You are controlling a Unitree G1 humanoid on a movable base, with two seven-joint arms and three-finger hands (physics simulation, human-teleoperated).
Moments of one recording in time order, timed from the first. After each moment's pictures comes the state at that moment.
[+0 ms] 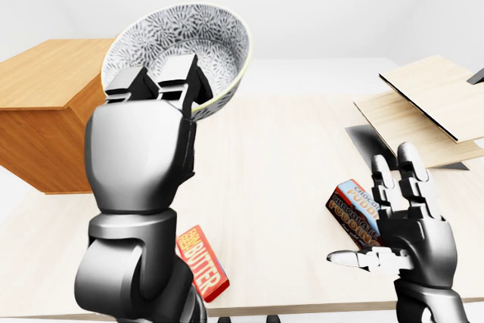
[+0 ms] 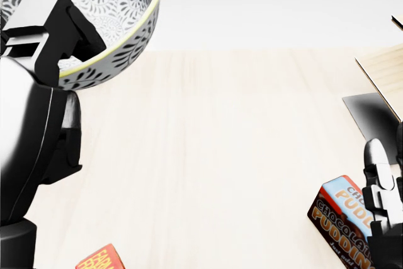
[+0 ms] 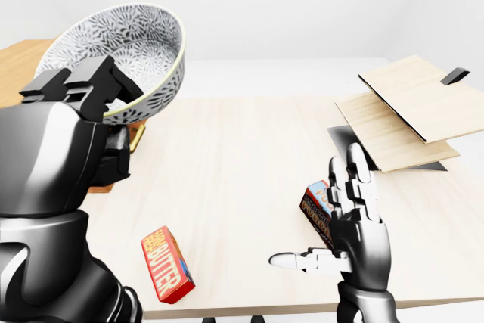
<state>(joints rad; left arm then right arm) -0.35 -0.20 -0.17 -0.97 1.71 0.09 -0.70 0.48 0.14 -0.23 -0.78 0.16 -0.03 0.31</state>
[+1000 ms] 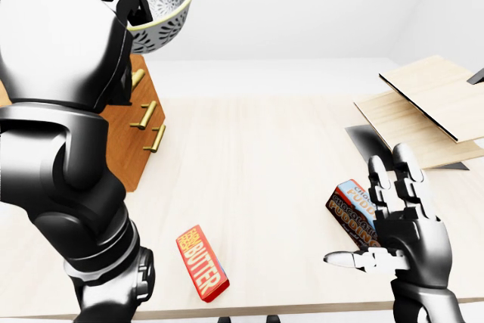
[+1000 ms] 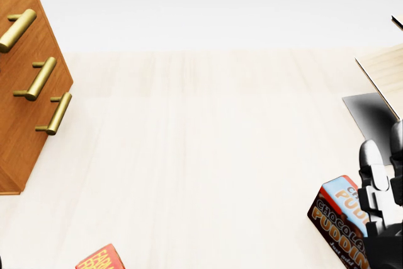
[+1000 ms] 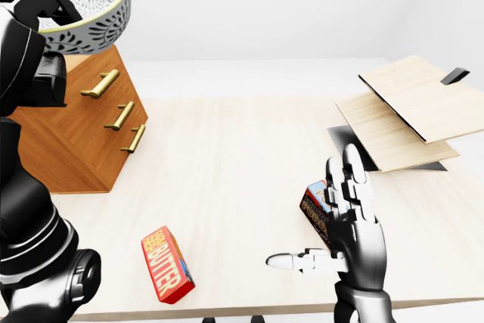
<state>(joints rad) -0.75 0.29 0.17 -0.64 1.39 0.09 -0.70 0.50 0.13 -0.20 -0.77 0.15 -0.05 0.29</state>
